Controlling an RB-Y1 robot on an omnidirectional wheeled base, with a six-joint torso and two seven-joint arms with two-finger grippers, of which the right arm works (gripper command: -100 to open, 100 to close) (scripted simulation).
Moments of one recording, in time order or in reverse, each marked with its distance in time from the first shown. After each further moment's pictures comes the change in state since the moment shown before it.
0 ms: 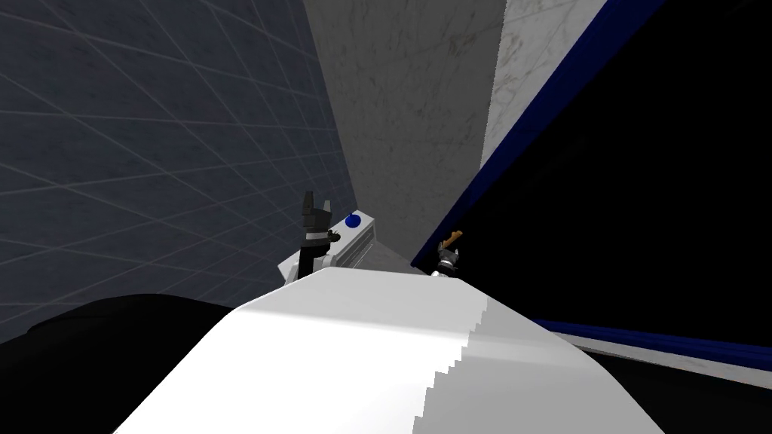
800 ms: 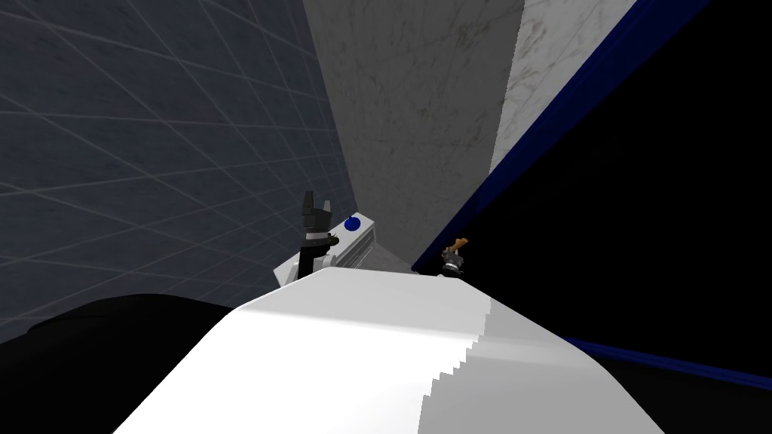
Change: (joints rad) arm 0.044 -0.044 -0.002 -0.026 -0.010 0.007 -0.041
